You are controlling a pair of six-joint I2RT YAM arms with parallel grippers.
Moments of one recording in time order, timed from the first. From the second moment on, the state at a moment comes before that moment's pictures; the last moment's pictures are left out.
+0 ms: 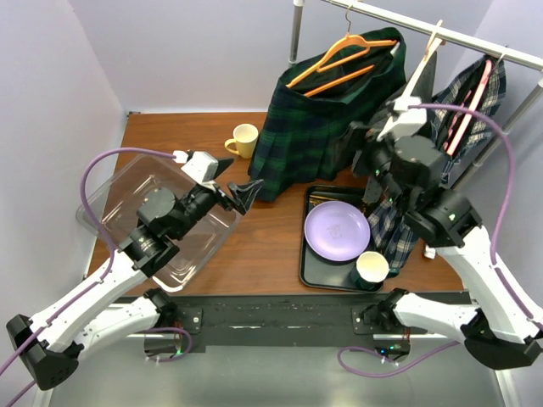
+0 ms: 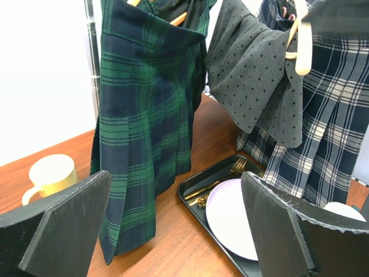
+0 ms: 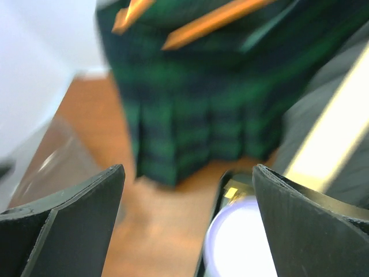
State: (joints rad) left arm -0.73 0.82 0.82 0.16 -0.02 -0.09; right arm 0.68 1.04 1.46 -0.62 0.43 0.37
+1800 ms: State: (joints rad) left arm -0.73 0.84 0.82 0.16 0.04 -0.09; right arm 0.04 1.27 1.85 -0.90 0.63 0.25
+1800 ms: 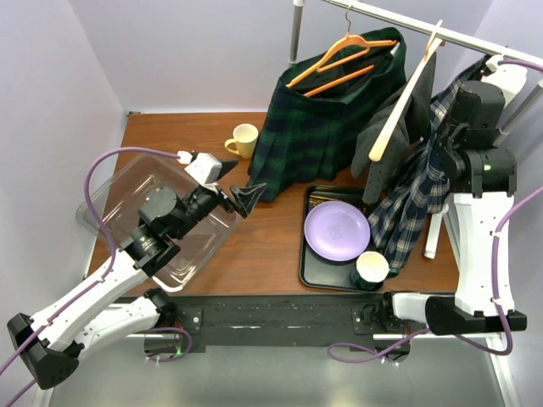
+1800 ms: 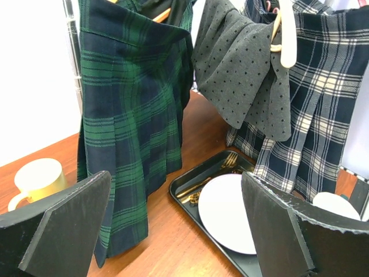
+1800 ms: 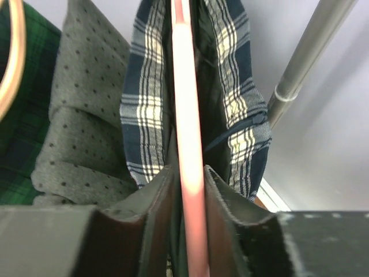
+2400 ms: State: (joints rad) left arm -0.73 0.84 0.82 0.16 0.05 -0.09; right arm 0.04 1.33 2.01 -0.93 0.63 0.22
